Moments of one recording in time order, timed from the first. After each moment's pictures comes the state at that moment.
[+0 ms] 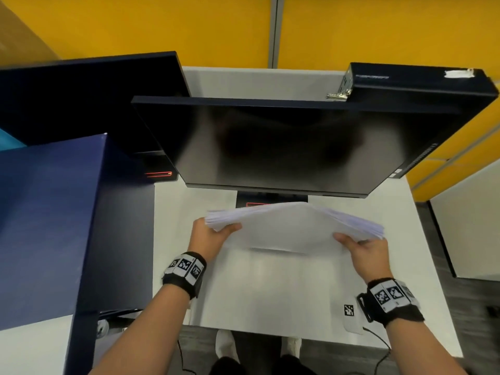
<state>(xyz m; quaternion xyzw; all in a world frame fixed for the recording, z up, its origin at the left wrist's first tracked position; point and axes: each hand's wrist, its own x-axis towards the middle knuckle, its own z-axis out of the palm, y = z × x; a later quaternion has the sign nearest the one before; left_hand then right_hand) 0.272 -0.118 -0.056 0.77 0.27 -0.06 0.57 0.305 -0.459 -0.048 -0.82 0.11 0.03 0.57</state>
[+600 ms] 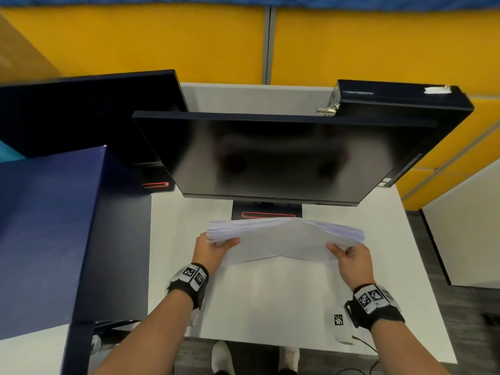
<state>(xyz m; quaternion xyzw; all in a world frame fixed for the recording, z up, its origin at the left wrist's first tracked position) 0.269 -0.121 -0.081 0.80 0.24 -0.01 0.55 0.308 -0.461 -0.084 -0.85 0.17 0.05 0.50</state>
